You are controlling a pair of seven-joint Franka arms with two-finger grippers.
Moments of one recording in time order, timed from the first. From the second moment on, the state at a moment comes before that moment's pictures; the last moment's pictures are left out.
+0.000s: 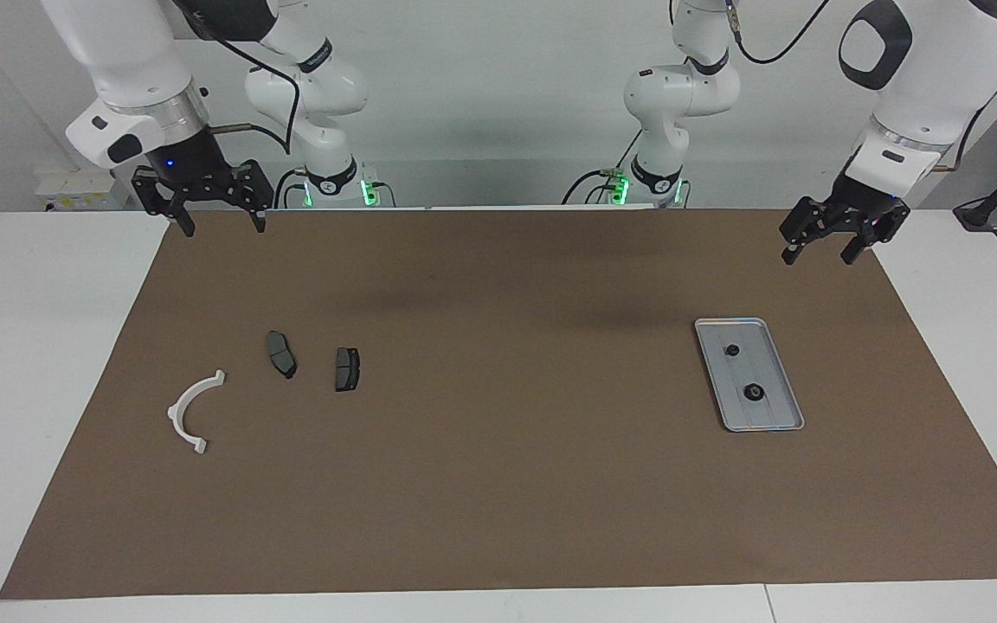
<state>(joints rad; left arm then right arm) 0.02 -0.04 -0.02 -1.70 -0.07 1.76 0.04 0.02 -0.04 0.01 -1.60 -0.01 1.56 -0.03</state>
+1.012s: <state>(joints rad) -0.08 -0.02 -0.01 -1.55 -0.03 1.52 0.02 0.02 -0.04 0.01 -1.60 -0.01 1.56 -0.03</state>
